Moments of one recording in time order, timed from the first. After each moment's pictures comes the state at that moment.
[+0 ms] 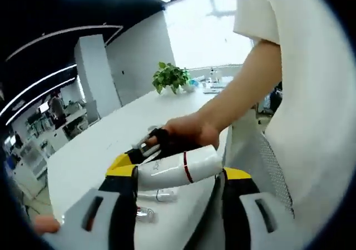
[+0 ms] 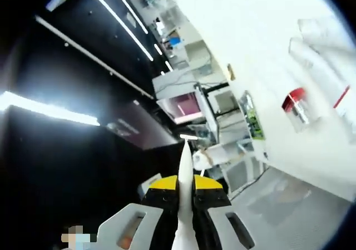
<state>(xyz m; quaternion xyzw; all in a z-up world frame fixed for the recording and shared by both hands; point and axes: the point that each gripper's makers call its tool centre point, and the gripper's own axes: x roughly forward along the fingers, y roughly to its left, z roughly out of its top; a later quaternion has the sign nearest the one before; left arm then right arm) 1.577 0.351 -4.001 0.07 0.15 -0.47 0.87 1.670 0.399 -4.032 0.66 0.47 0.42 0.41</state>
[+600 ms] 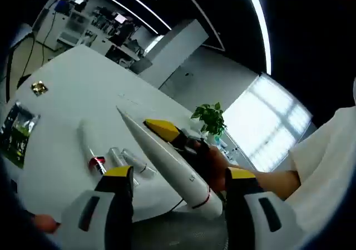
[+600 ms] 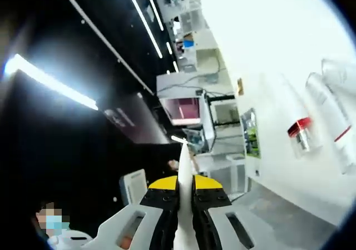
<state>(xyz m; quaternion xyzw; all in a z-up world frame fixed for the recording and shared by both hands) 1.607 0.381 -4.028 -0.34 0.29 -0.33 0.83 1.661 0.415 -4.018 0.57 0.43 0.47 0.51</state>
